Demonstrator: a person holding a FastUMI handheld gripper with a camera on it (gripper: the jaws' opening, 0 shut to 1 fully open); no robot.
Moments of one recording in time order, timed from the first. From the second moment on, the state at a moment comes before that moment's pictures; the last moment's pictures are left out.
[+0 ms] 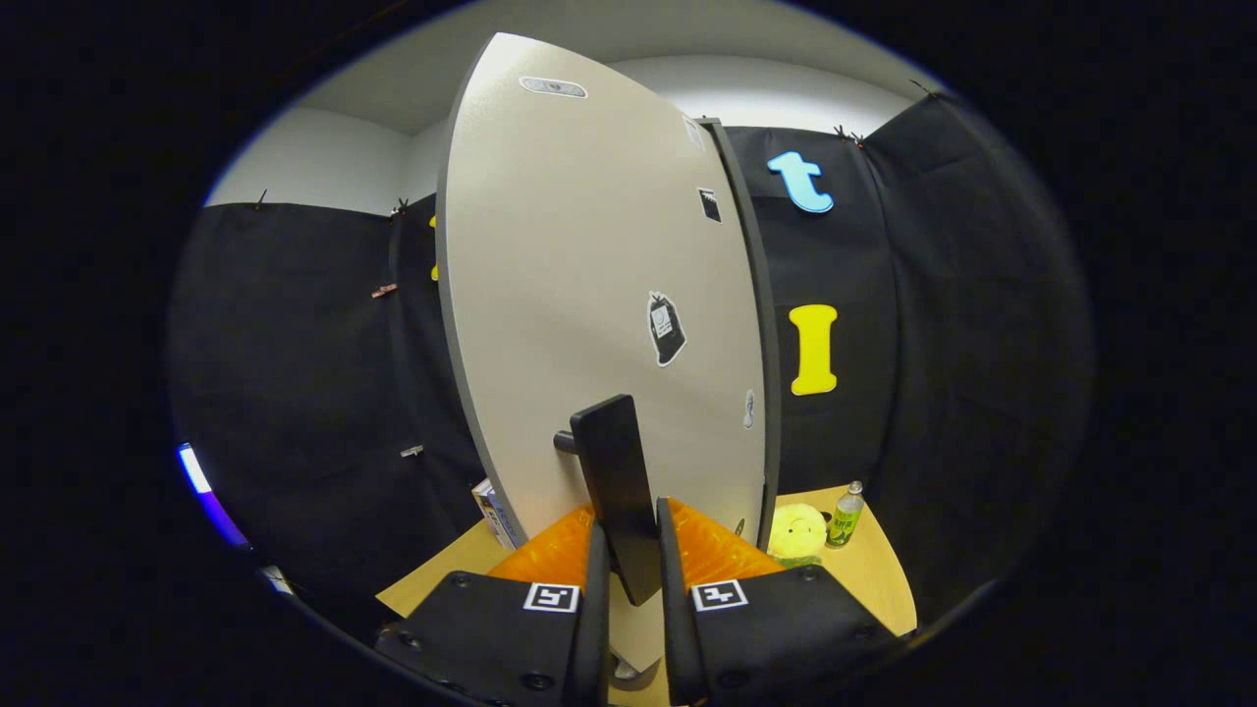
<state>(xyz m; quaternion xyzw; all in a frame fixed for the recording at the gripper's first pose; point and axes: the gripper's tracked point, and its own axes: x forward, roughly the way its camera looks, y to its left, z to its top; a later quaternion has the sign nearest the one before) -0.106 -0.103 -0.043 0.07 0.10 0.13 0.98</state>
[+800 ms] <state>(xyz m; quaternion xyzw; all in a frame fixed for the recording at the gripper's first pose) -0.166 -0.189 -0.030 0.04 0.06 0.02 1.00</state>
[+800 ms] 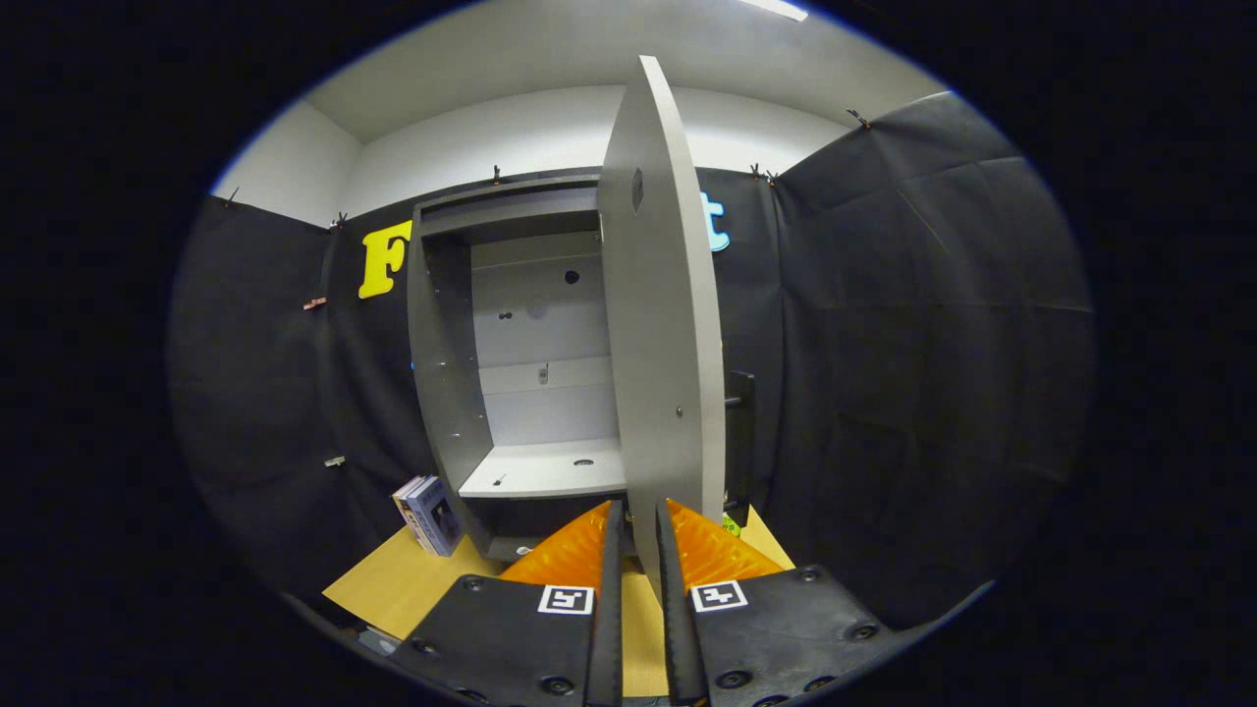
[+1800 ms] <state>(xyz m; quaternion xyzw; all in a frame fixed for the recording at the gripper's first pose) -0.127 0.007 -0.242 0.00 0.14 0.13 0.98</state>
